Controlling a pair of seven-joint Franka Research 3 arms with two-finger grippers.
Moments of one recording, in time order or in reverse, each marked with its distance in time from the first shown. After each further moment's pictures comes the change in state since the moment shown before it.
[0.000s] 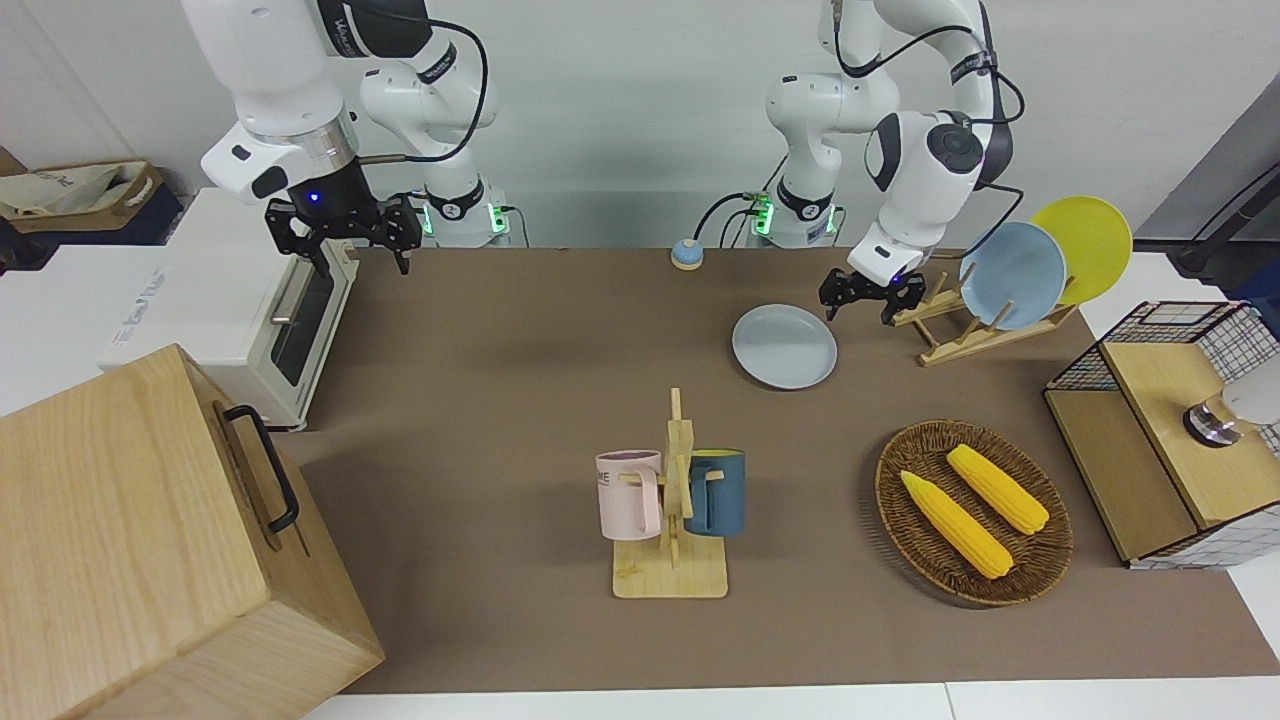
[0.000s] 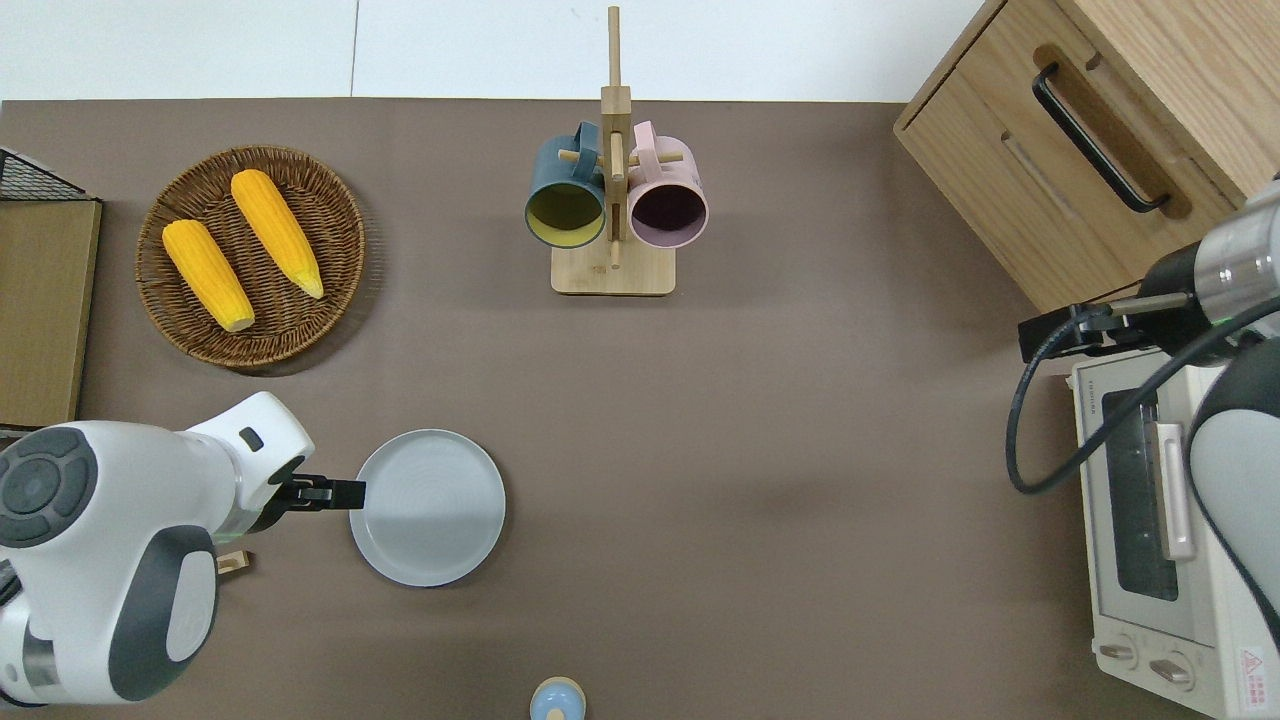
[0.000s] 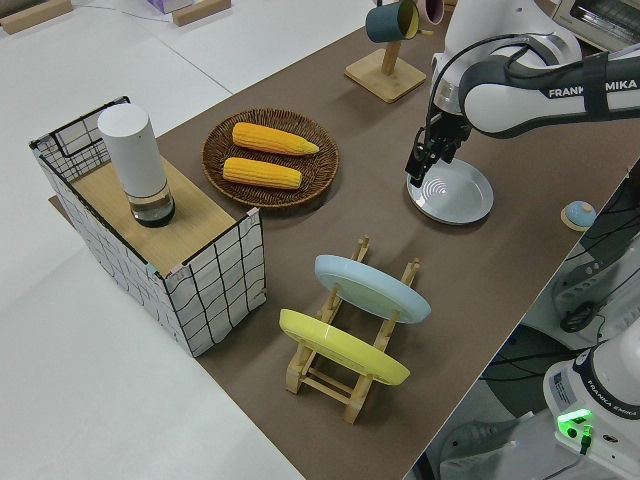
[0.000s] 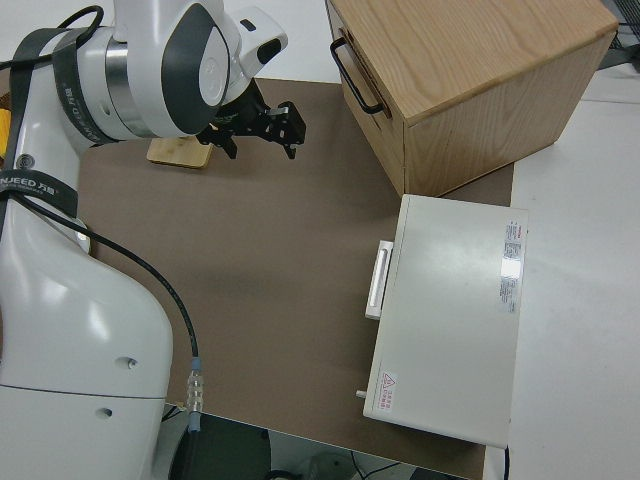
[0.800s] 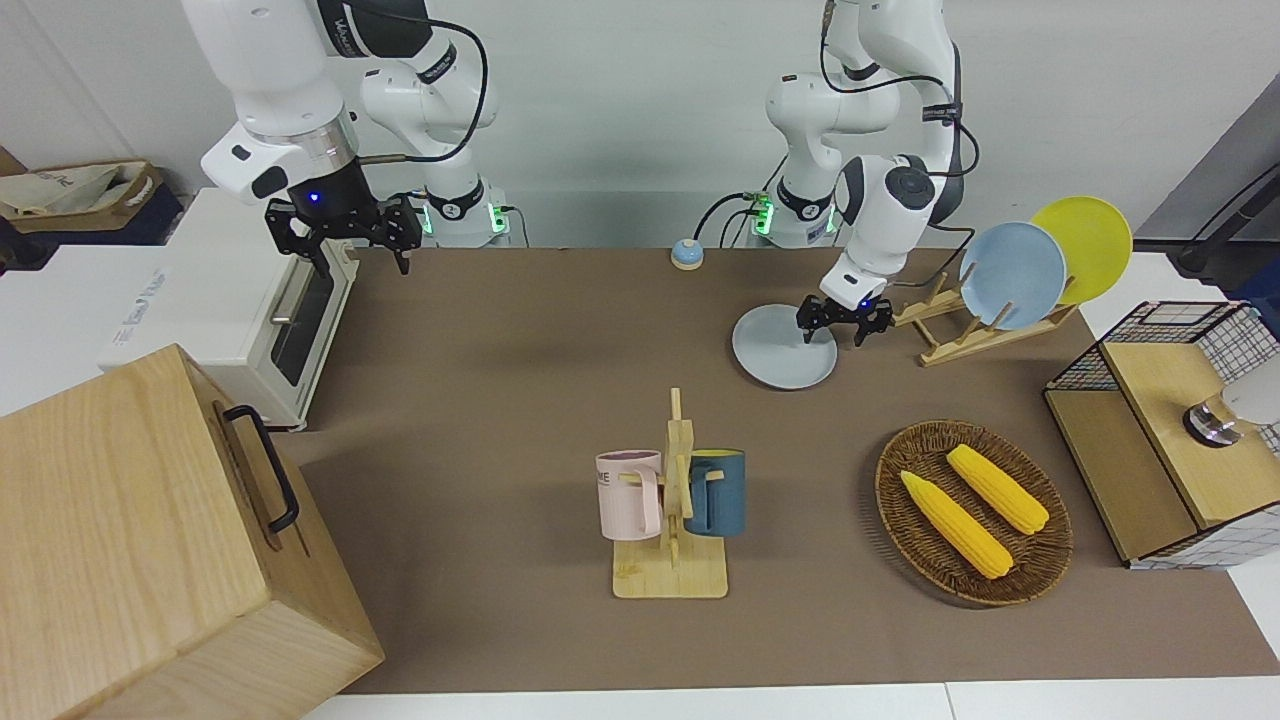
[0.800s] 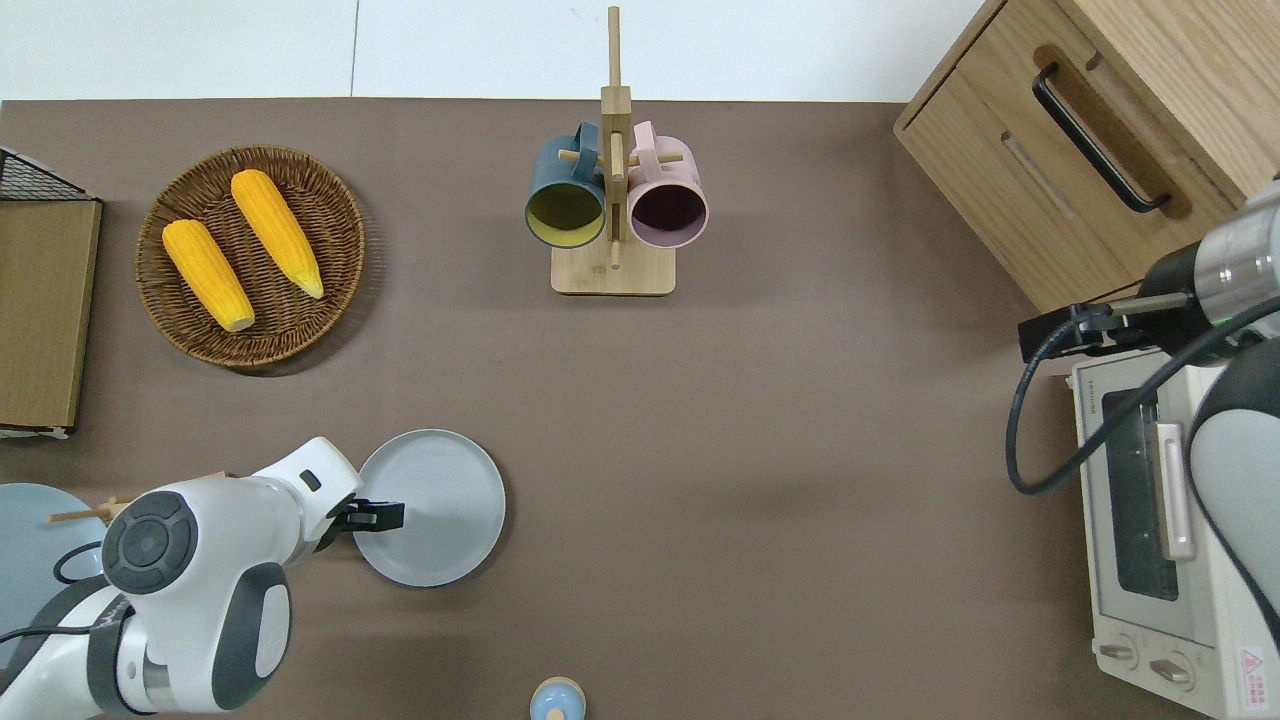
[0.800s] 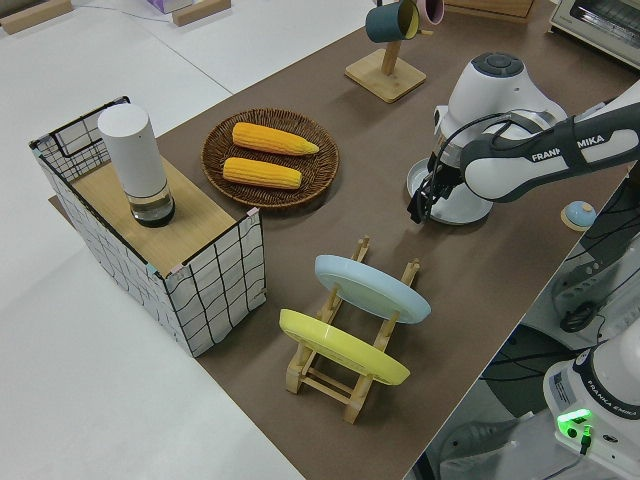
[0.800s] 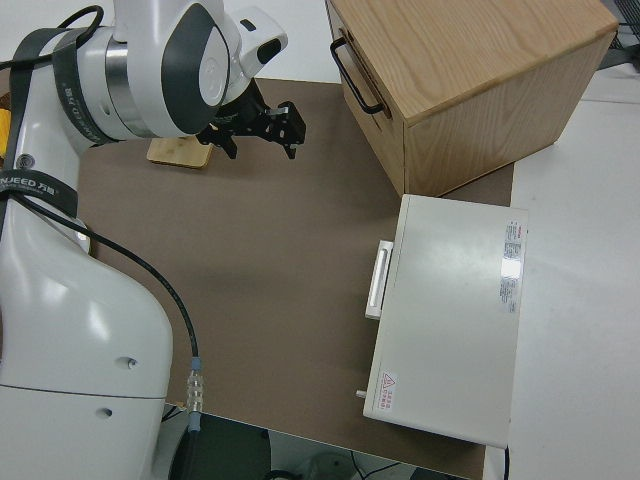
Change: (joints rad) left arm -0.030 0.069 0.000 -0.201 -0.033 0.323 -0.002; right arm 0.000 0.000 0.000 0.000 0.000 0.000 0.000
